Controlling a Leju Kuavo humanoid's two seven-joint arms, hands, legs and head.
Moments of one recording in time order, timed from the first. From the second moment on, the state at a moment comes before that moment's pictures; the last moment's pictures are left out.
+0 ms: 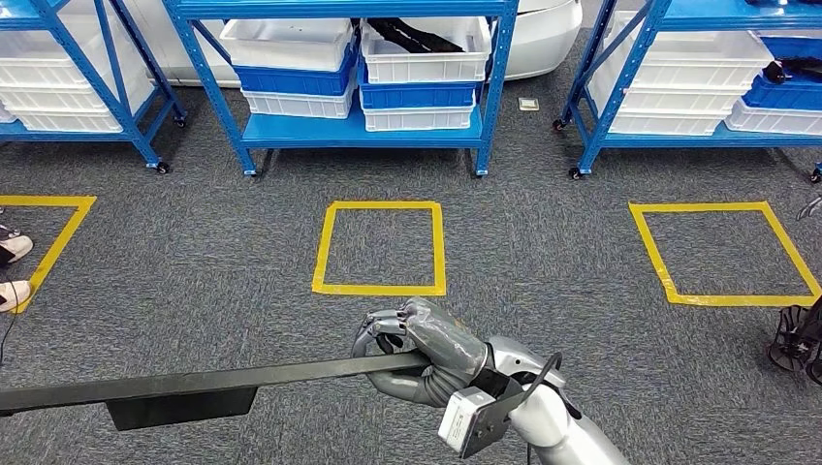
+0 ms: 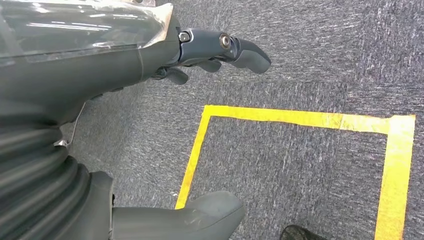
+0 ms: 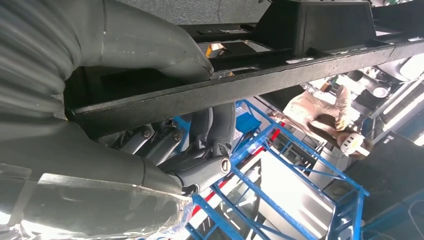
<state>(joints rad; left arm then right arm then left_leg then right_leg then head) -0.06 -0.13 -1.23 -0.02 1.57 0.70 -0.29 -0.33 -0.11 0.67 -1.55 0.39 0.30 -0.65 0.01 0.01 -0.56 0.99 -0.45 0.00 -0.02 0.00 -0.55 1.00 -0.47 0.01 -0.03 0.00</state>
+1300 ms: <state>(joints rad) -0.06 -0.13 -1.26 -0.04 1.54 0.70 -0.24 -0.32 -0.14 0.67 -1.55 0.41 0.26 -0.65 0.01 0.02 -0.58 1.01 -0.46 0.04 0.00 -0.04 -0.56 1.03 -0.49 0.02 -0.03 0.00</state>
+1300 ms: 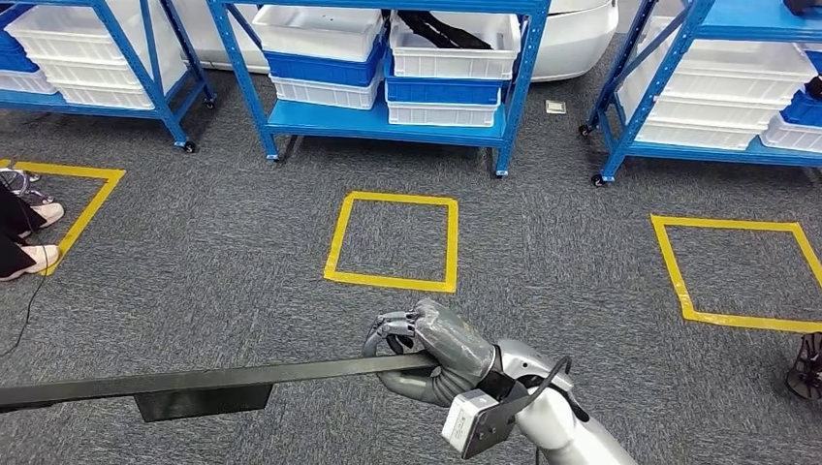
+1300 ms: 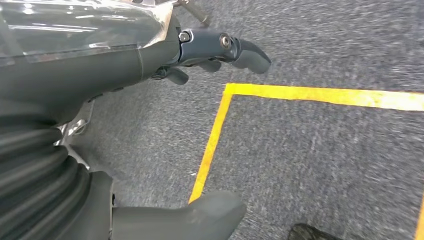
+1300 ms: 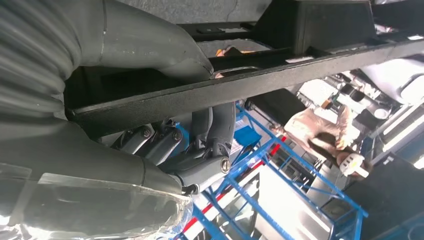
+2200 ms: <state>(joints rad) -0.06 -0.12 -1.31 -0.05 1.53 0.69 -0.25 -0.31 -0.15 0.69 -1.54 0.39 0.27 -0.68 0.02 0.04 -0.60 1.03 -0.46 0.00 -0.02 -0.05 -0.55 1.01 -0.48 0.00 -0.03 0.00</state>
